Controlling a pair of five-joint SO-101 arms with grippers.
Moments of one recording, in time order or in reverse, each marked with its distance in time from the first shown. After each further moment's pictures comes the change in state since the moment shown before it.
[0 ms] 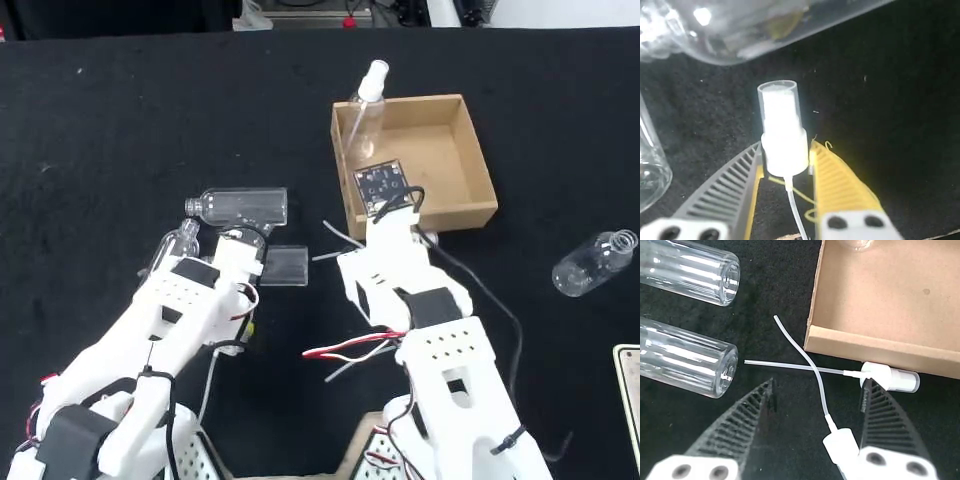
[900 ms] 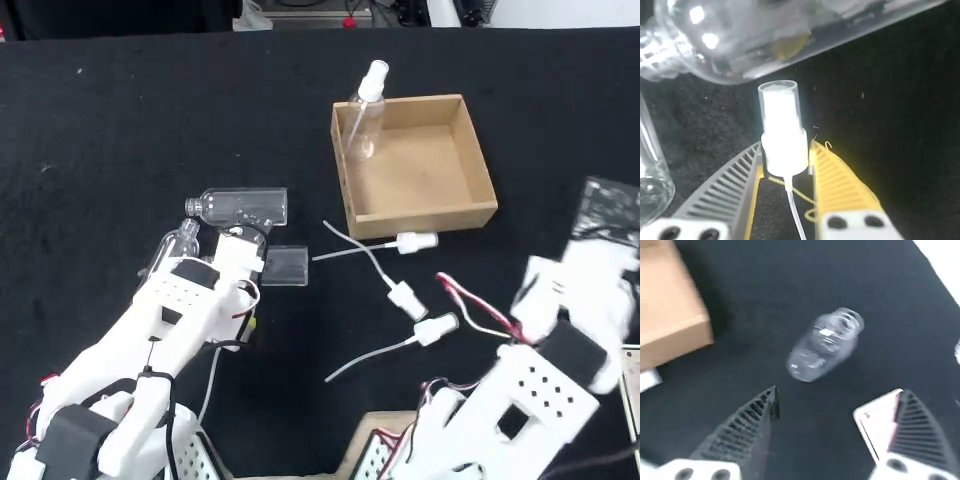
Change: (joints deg) left arm 0.0 0.0 0.6 -4.0 0.0; right arm 57.1 -9.4 -11.4 10.6 17.8
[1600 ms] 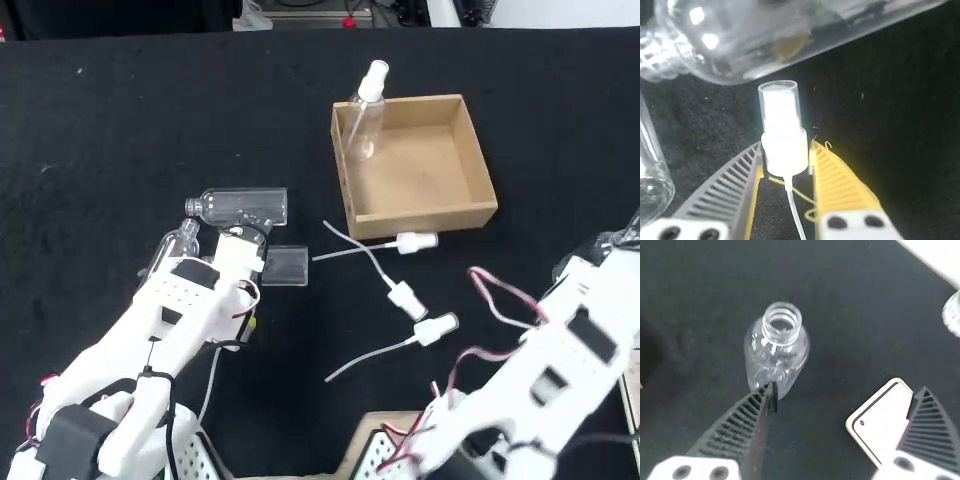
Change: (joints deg) left arm 0.0 0.0 0.0 0.0 0.0; right arm 5.6 23.6 5.9 -29.9 -8.4
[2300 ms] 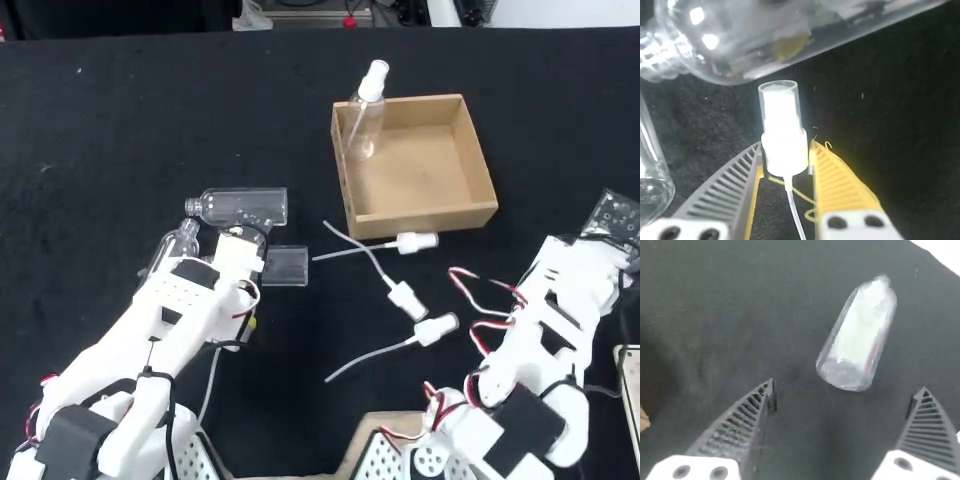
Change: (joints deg) left arm 0.0 0.0 0.0 0.0 0.0; right arm -6.8 22.3 3.9 -33.9 -4.1
